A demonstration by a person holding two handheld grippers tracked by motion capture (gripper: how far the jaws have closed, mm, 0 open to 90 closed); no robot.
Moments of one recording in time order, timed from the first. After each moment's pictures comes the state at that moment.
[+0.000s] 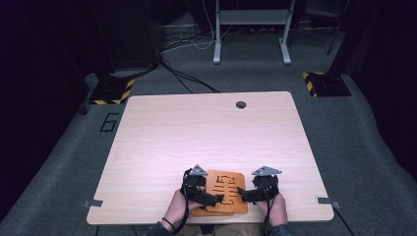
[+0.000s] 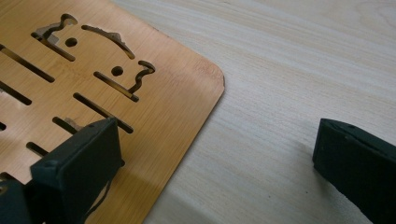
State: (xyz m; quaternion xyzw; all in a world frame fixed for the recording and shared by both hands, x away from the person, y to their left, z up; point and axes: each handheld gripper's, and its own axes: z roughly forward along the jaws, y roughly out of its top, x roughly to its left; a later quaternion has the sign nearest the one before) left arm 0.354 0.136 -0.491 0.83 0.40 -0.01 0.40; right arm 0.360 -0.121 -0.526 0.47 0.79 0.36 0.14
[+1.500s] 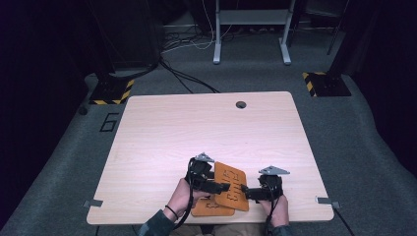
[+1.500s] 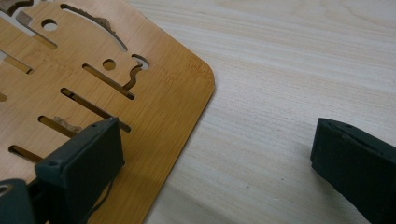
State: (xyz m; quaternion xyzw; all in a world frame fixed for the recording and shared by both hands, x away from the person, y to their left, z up) left arm 0.369 0.116 -0.443 0.83 0.39 -0.04 0.39; right arm 0.358 -0.135 -0.525 0.51 0.76 0.39 0.13
